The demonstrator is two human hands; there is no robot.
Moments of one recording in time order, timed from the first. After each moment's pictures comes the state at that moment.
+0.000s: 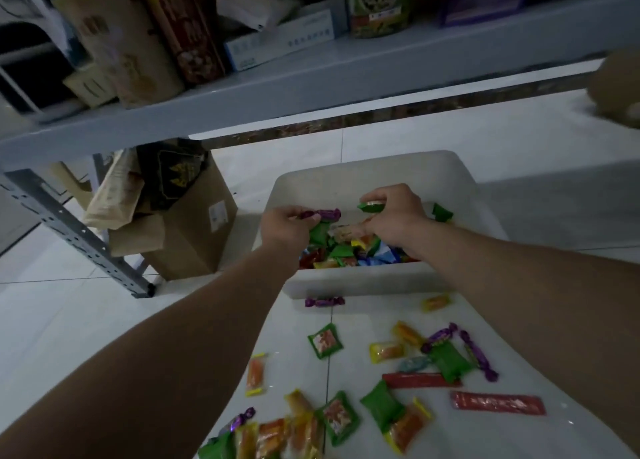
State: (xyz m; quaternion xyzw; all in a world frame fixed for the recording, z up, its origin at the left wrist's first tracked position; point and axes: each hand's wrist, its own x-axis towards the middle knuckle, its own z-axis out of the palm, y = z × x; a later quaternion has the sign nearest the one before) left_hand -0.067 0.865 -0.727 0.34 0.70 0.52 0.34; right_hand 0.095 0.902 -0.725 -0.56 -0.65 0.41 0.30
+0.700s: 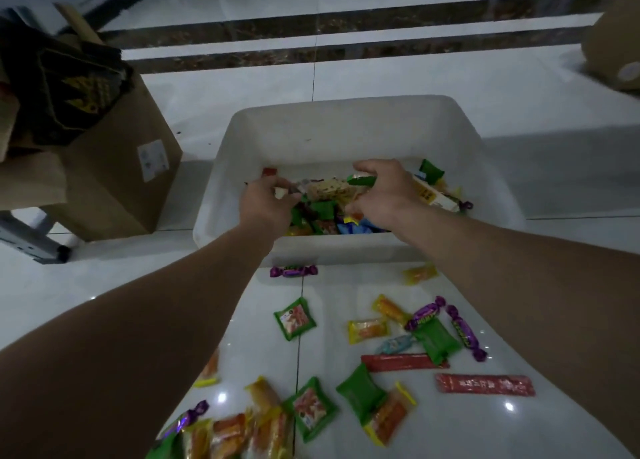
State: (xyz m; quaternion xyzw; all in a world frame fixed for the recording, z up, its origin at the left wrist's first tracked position) left_hand -0.094 0.924 -0.826 0.44 0.77 0.39 0.27; right_hand 0.080 0.943 -0.798 -0.62 -0.64 0.37 0.26
